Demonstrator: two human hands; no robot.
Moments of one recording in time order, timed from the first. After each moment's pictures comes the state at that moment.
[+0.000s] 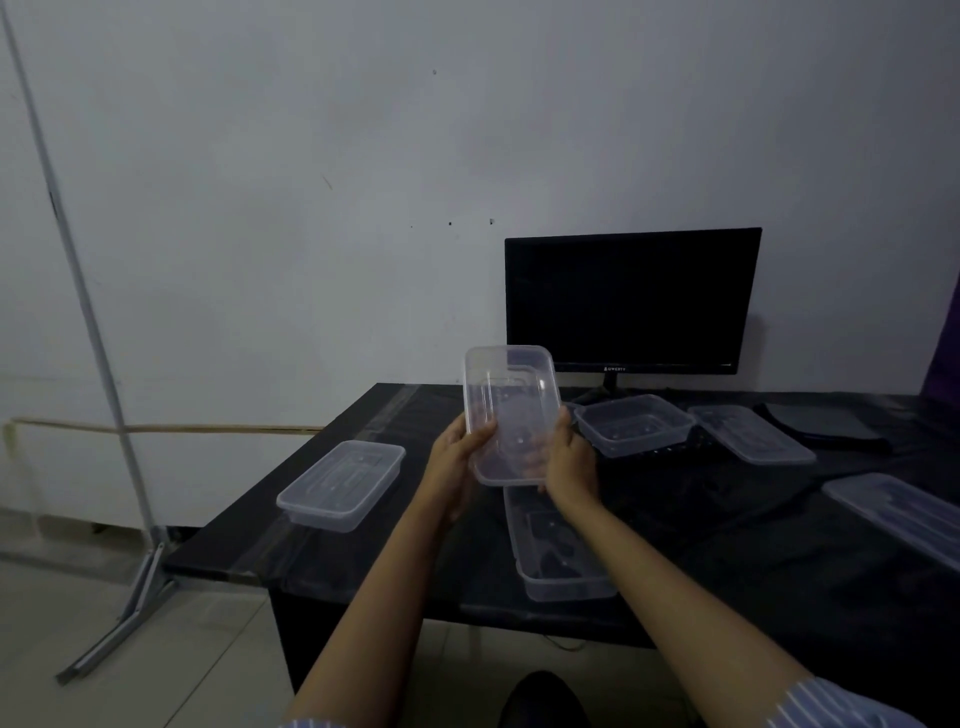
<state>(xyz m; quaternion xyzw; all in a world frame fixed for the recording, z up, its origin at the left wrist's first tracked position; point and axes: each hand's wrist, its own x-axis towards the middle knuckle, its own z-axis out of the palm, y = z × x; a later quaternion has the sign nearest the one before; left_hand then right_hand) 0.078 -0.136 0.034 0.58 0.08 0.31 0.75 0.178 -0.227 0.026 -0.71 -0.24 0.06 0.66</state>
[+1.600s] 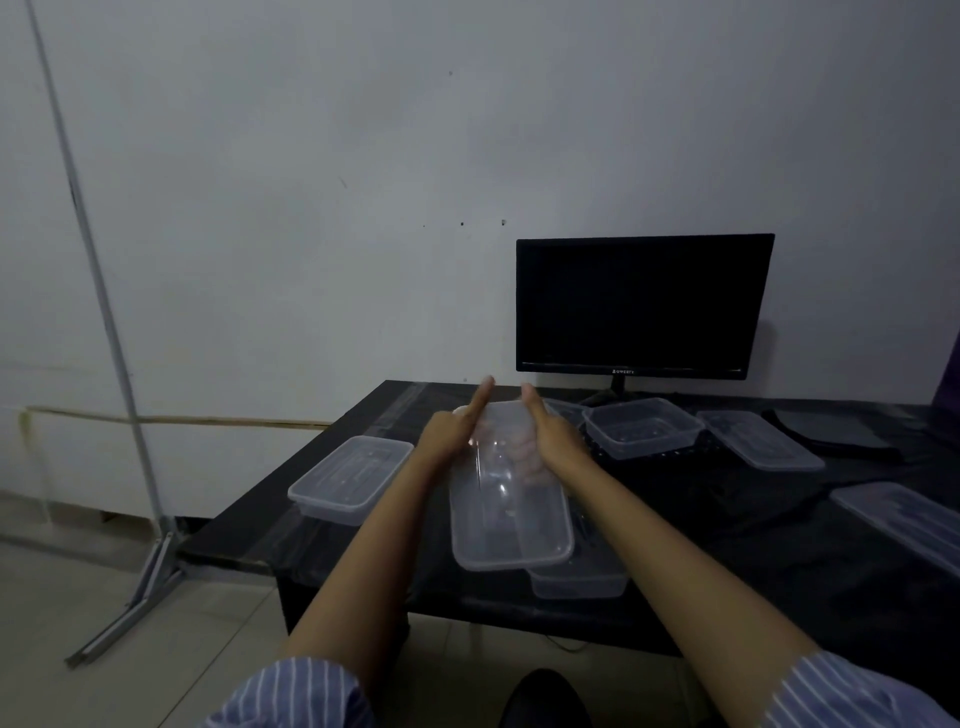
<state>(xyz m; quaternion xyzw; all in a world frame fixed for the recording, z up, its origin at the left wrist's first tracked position) 0.065 -0.124 0.073 0.76 0.33 0.26 0.50 0.173 -0.218 0.059 -0.75 -0.28 0.18 0.57</state>
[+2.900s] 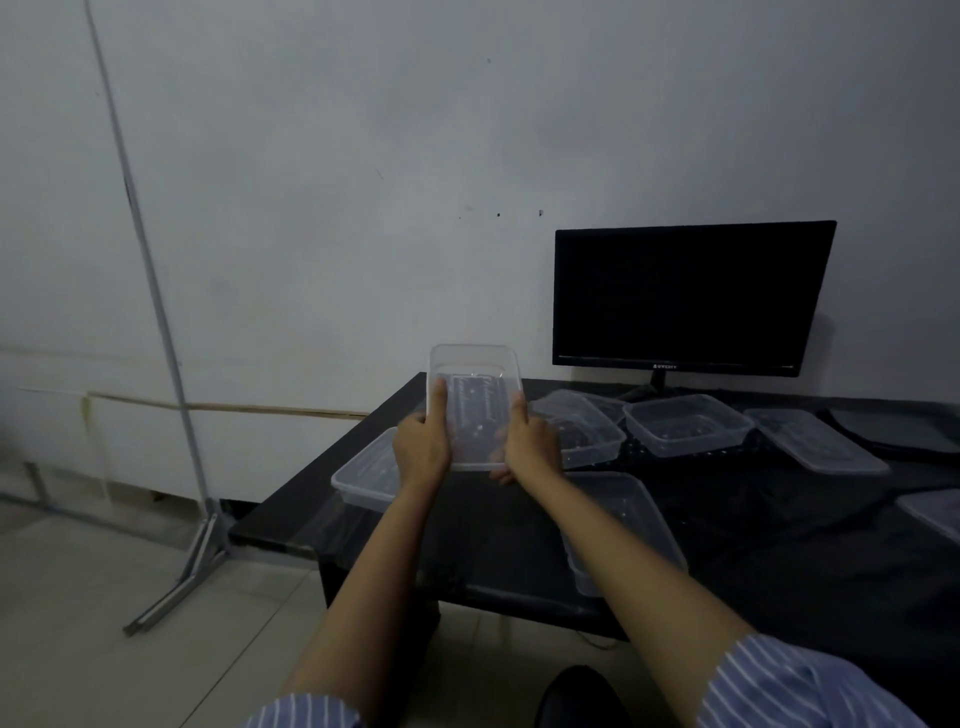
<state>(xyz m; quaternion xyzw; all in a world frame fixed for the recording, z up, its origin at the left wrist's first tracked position) 0.033 -0.084 0.043 0.65 0.41 0.47 0.43 0.119 -0.161 0.044 -0.76 -0.27 0.14 0.57</state>
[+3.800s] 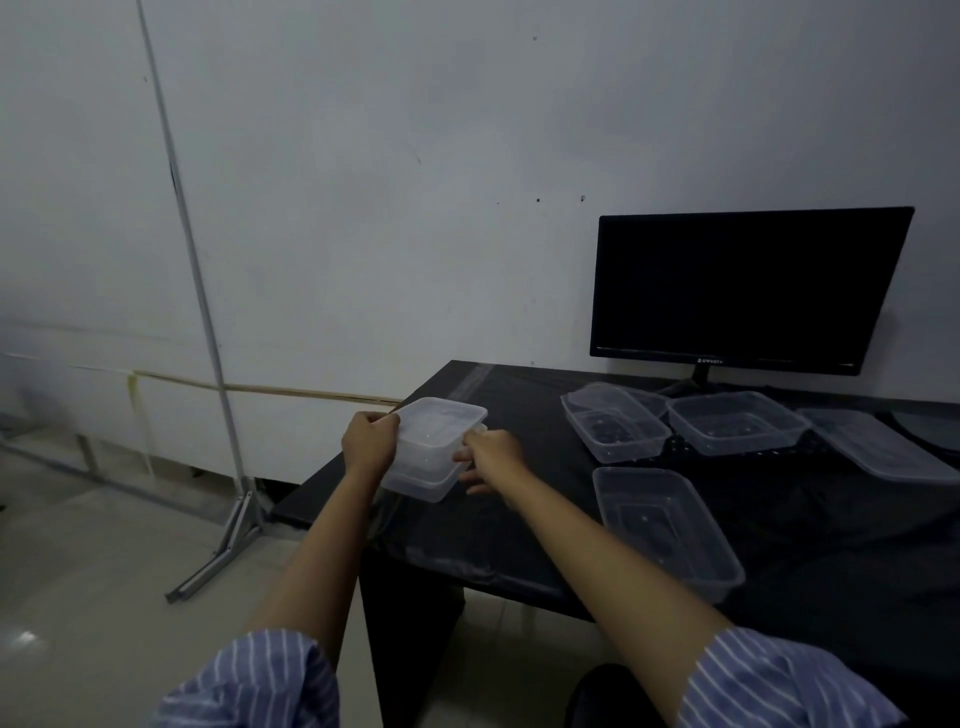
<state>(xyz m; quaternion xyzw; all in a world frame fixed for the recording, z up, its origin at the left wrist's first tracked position) -0.037 0.017 0.015 0.63 0.49 0.45 0.39 0.067 -0.114 0.031 -0.70 -0.32 0.34 0.54</state>
